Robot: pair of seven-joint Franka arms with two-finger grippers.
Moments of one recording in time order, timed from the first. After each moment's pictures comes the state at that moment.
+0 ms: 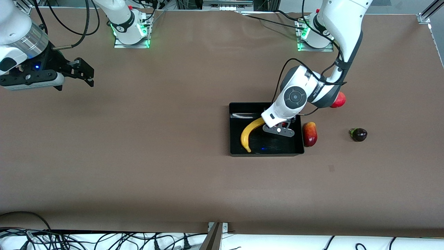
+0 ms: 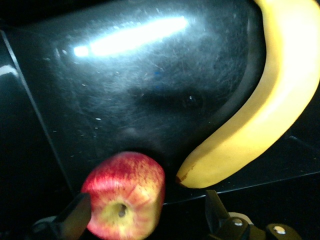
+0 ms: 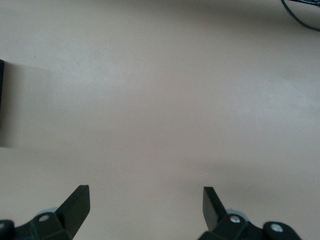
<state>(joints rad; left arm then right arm) -0.35 0.49 -0.14 -1.93 0.02 2.27 -0.29 0.24 -0.03 -0.05 -1.66 -0.03 1.70 0.03</state>
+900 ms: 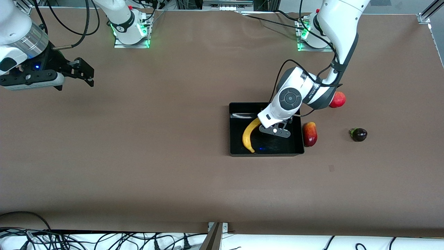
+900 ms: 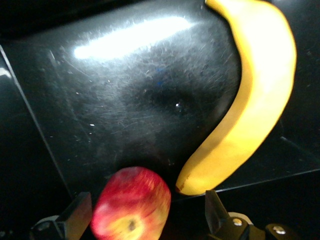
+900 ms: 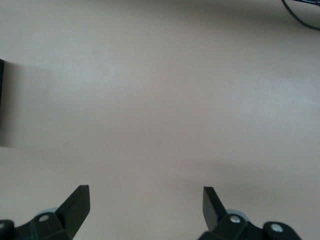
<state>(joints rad) -0.36 0.51 -0.14 -1.83 0.02 2.17 -0.29 0.24 -0.03 -0.05 -1.66 -0.03 1.70 0.03</state>
